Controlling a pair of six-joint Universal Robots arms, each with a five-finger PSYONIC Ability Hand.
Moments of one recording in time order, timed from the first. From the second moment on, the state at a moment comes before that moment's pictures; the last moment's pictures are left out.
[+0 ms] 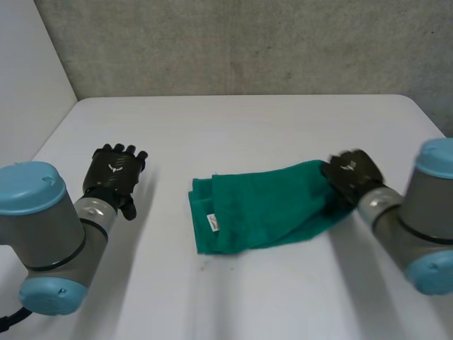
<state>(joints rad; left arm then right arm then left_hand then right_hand) 4.33 -1.94 -1.77 3.54 -1.65 3.60 1.88 -1.11 1.63 -0.22 1.45 2.57 0.20 0.20 0.21 0.20 0.05 0.97 1.18 1.18 1.19 0.99</state>
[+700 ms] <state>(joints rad) 4.04 -1.99 -1.42 3.36 -1.72 3.17 2.09 -1.18 1.53 -0.20 1.39 3.00 0.20 0.20 0.21 0.20 0.05 0.20 0.22 0.21 0.23 0.07</state>
